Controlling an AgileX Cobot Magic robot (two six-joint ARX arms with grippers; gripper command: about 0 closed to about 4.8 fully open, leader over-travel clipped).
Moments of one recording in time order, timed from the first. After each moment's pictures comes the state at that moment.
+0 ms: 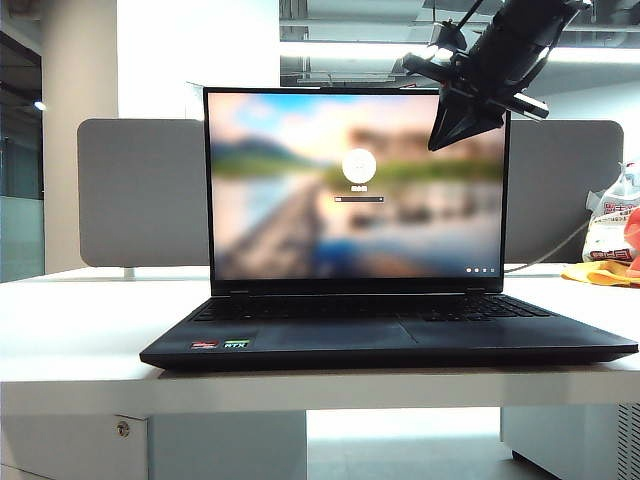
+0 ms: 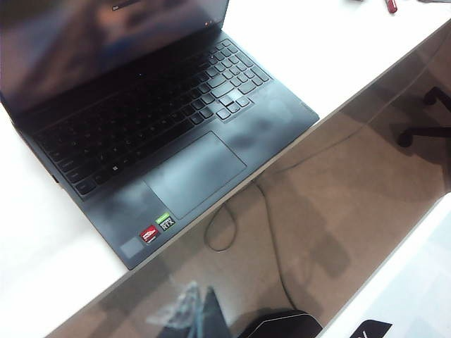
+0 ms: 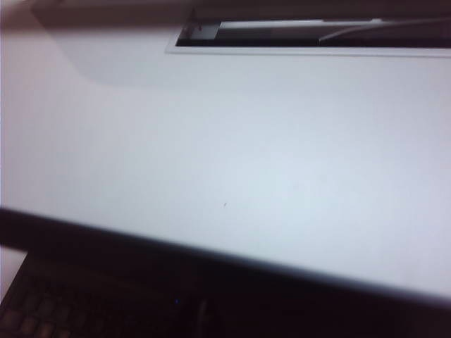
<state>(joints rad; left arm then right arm) -0.75 0.74 1.10 -0.91 0.07 -0.13 0.28 1.72 1.46 -0.26 -0.16 0.21</state>
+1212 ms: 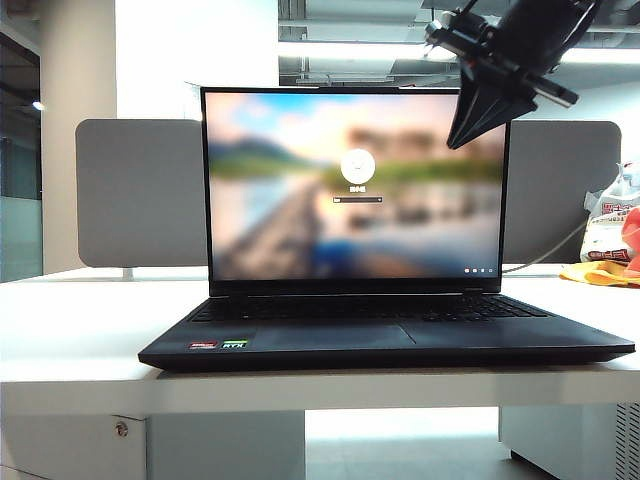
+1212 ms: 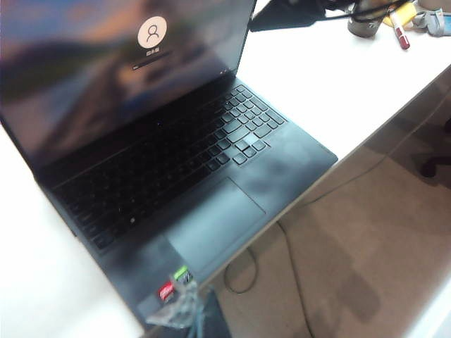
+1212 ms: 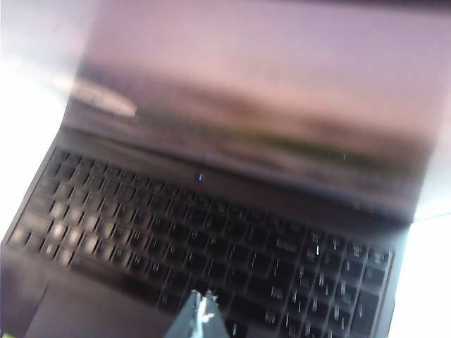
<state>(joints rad) -0.74 0.78 1.05 -0.72 0.01 -0.08 0.28 1.60 1.44 -0.59 -0.26 0.10</state>
